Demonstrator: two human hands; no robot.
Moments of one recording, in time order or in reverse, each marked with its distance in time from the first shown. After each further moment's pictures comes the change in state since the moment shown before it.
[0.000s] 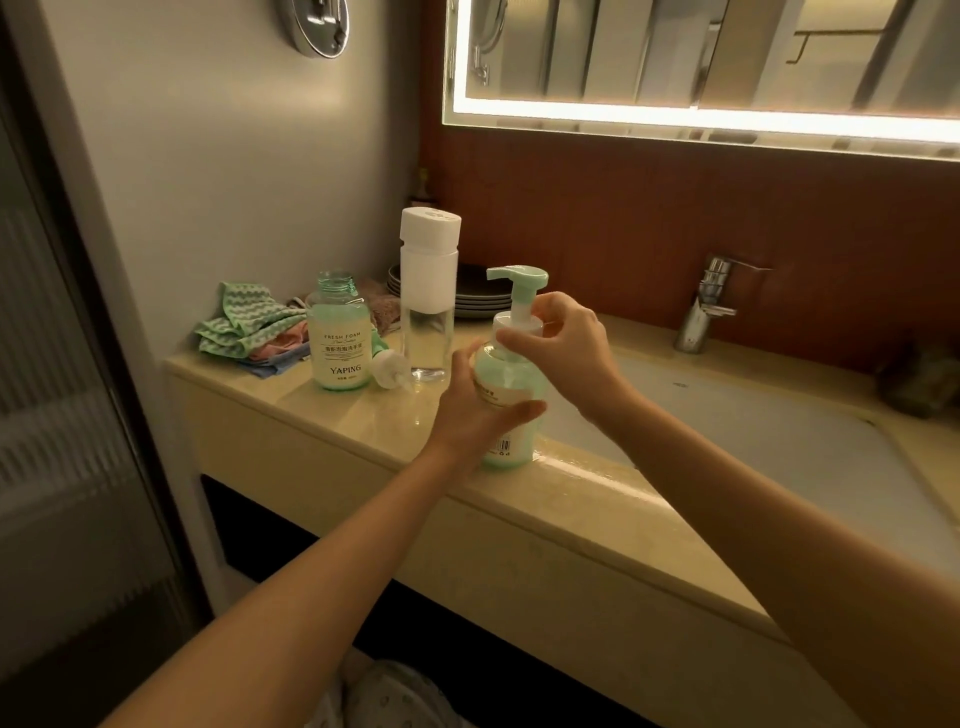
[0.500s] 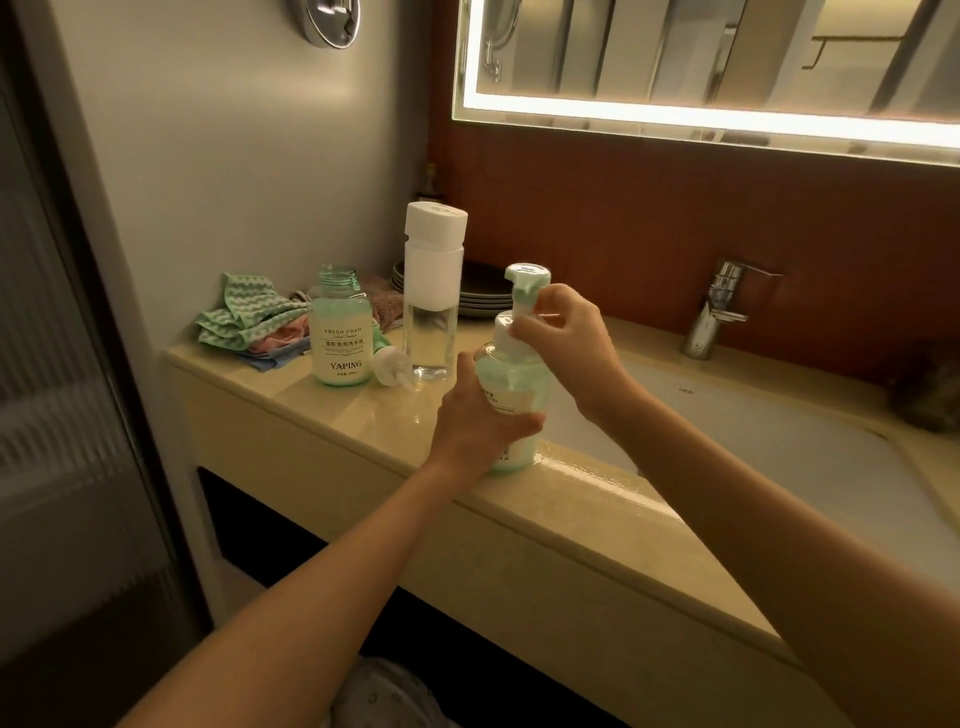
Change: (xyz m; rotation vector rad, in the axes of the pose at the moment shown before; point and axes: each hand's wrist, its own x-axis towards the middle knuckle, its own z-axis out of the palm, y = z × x) left_hand 0.001 -0.005 0.008 0.209 0.104 0.043; right_hand 0.003 -0.008 0.000 0.172 -0.069 0.047
